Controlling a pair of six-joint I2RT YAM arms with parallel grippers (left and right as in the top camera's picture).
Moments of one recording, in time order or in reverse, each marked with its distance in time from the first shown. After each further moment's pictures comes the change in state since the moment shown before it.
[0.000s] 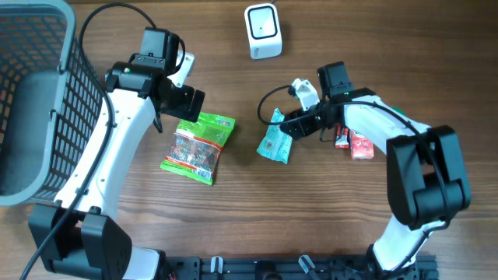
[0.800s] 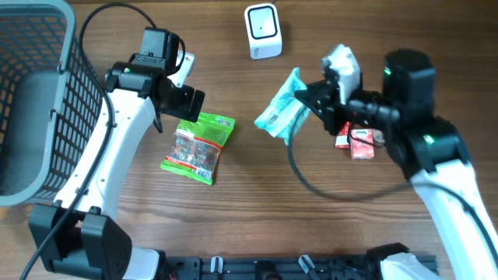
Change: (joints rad) left arm 0.000 0.000 0.000 0.000 0.000 0.000; right arm -0.028 -0.764 0.034 -0.109 -0.231 -0.011
